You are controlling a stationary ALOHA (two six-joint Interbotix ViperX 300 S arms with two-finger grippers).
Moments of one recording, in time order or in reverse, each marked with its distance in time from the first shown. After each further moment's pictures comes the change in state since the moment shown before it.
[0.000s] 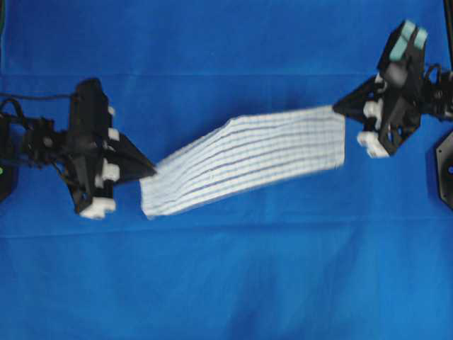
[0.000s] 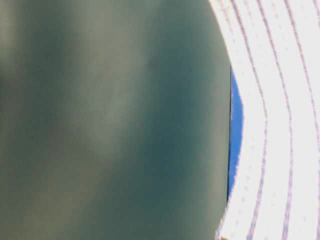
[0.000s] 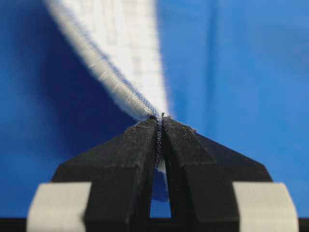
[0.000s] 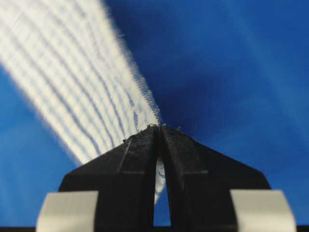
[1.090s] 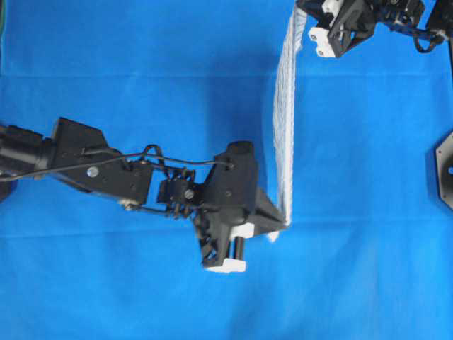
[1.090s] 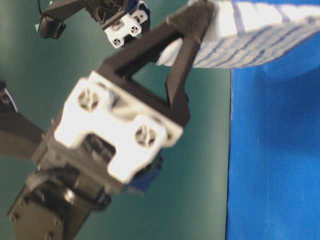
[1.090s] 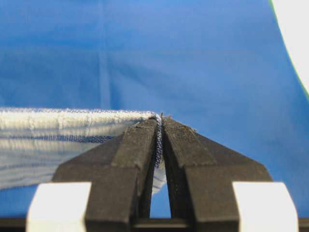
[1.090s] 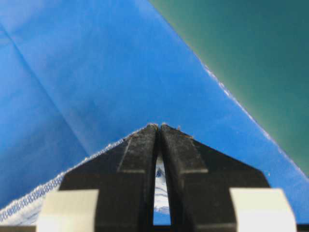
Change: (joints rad) left arm -0.109 0.517 -0.649 0.000 -0.003 0.129; right arm -0.285 0.296 -0.308 -0.161 -0.150 -0.003
